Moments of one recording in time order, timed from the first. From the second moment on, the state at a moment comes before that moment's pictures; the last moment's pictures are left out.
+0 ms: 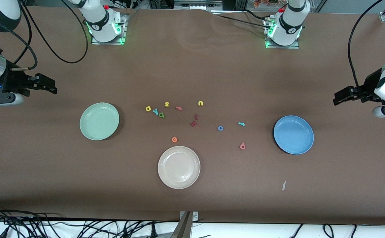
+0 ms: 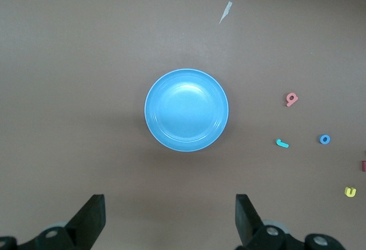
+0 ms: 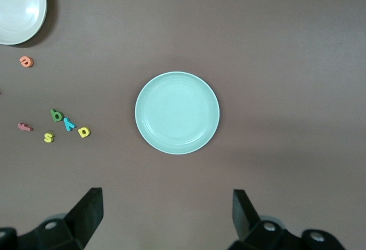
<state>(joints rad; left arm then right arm) 0.09 0.16 -0.10 -1.50 0.00 1.60 -0.15 0.18 0.12 -0.14 -1.55 0.05 1.60 -0.06</state>
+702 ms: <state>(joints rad) 0.04 0.26 -0.11 -1.51 -0.01 1.61 -0.15 0.19 0.12 -0.13 -1.55 0.05 1.59 -0.05</state>
